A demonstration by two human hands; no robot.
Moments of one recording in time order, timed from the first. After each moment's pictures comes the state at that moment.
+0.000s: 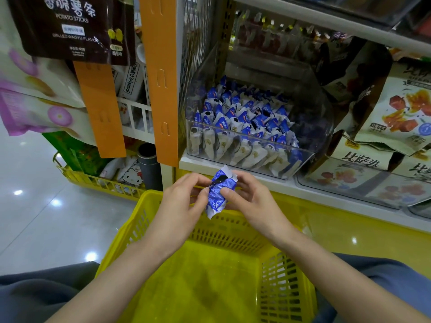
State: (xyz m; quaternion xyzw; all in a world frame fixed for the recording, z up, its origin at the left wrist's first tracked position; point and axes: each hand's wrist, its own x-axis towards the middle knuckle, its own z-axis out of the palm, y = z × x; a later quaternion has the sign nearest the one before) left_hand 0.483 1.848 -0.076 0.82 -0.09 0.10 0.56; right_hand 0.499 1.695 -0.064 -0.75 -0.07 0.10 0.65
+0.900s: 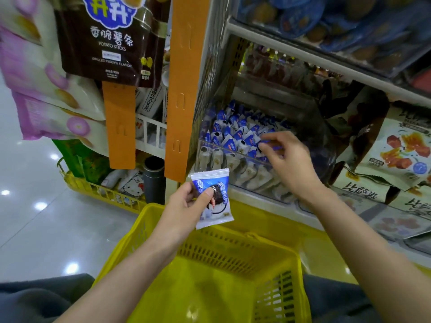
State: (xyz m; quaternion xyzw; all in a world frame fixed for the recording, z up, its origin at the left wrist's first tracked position) left_hand 0.493 1.853 -0.067 0.62 0.04 0.00 0.78; right_hand 0.582 1.670 0.009 -0.93 -0.13 -0.16 0.32
